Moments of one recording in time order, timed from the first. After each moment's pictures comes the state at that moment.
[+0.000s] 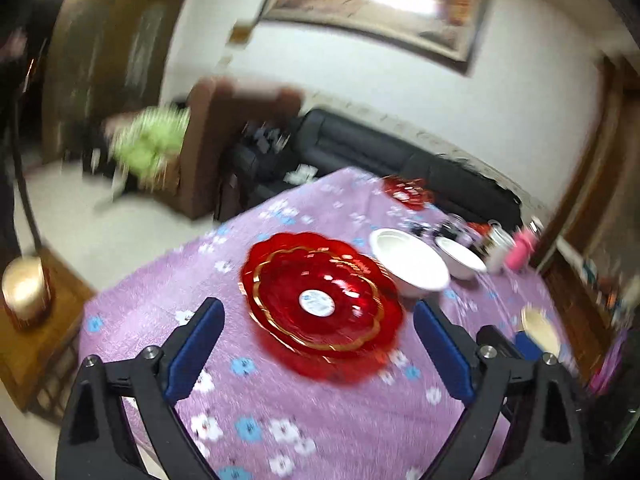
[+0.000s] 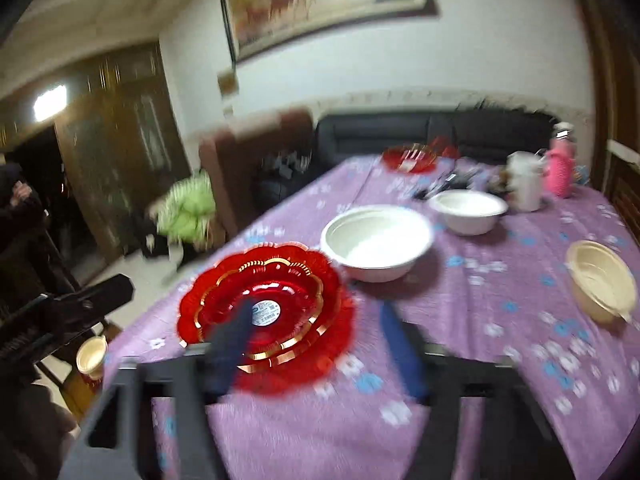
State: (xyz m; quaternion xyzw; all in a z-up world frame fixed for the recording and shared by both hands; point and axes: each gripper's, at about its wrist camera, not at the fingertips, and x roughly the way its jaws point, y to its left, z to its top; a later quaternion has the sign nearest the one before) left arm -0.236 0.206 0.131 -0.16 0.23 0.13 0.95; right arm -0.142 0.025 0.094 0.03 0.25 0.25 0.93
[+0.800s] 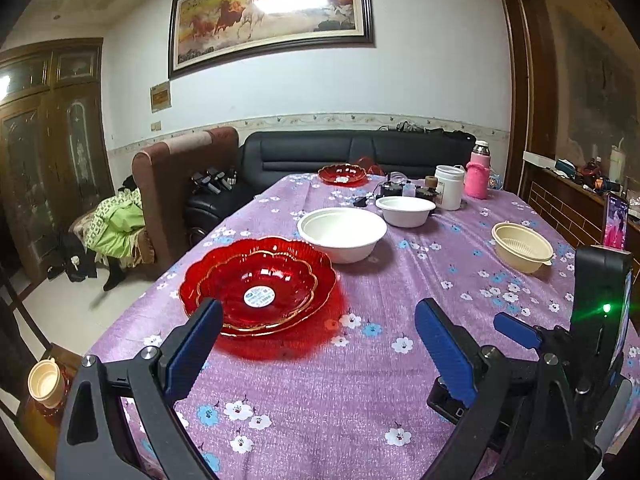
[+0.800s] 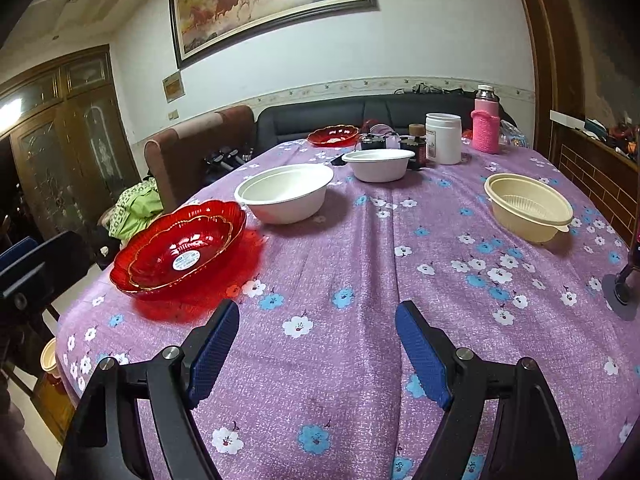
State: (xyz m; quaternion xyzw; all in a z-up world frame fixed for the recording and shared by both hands) left arm -0.238 0.110 0.122 -0.01 0.24 0.07 0.97; right arm -0.164 -0.029 0.036 0.03 0.29 0.16 0.94
